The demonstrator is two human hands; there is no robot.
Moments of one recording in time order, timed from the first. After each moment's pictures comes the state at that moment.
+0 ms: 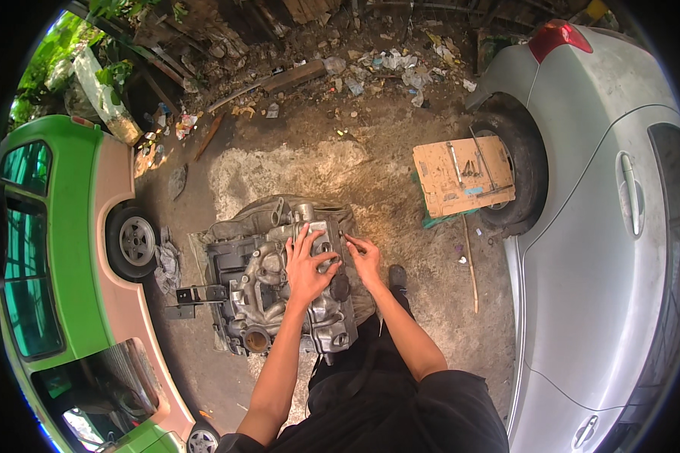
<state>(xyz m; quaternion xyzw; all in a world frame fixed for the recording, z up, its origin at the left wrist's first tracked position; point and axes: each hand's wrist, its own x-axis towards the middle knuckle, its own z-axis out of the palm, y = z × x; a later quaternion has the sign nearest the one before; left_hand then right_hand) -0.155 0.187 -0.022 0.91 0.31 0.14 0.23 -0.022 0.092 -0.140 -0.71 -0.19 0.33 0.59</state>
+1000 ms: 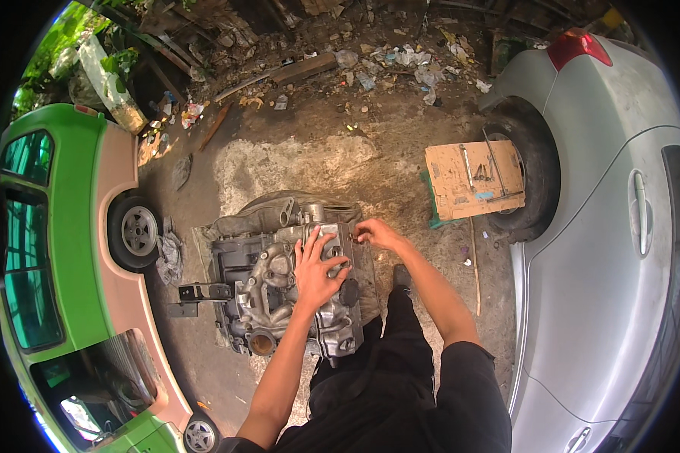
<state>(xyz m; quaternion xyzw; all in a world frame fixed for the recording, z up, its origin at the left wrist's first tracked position) -0.154 0.186 -0.018 0.91 0.31 0.15 0.24 0.082 0.145 -0.135 -0.64 -0.51 0.50 0.28</state>
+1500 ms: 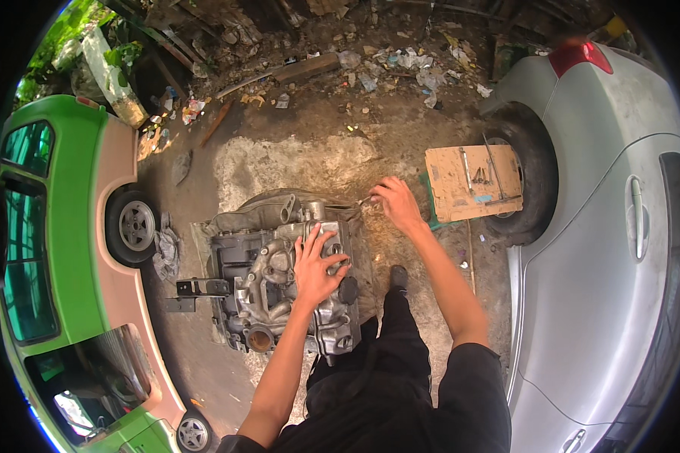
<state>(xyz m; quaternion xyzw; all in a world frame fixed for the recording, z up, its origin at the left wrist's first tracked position) -0.155 0.185 -0.021 0.91 0.31 0.14 0.23 0.129 0.147 -0.076 -0.72 -0.62 0.09 0.30</state>
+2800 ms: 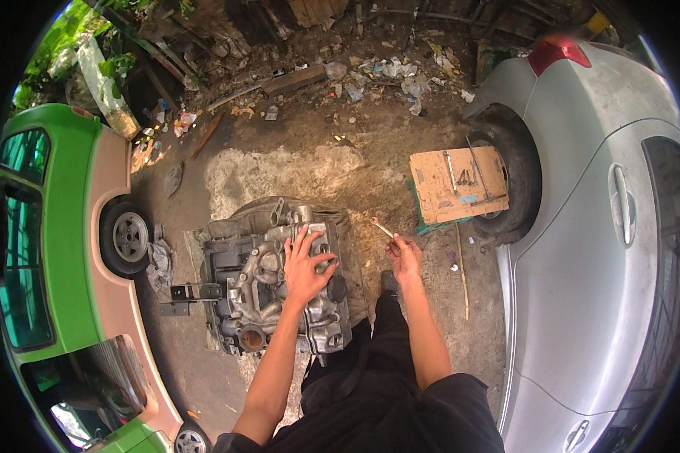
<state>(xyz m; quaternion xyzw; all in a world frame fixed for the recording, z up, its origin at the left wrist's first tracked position) -0.154 0.187 -0.022 0.91 0.31 0.16 0.23 0.063 0.039 -0.123 -0.49 0.17 0.40 0.76</state>
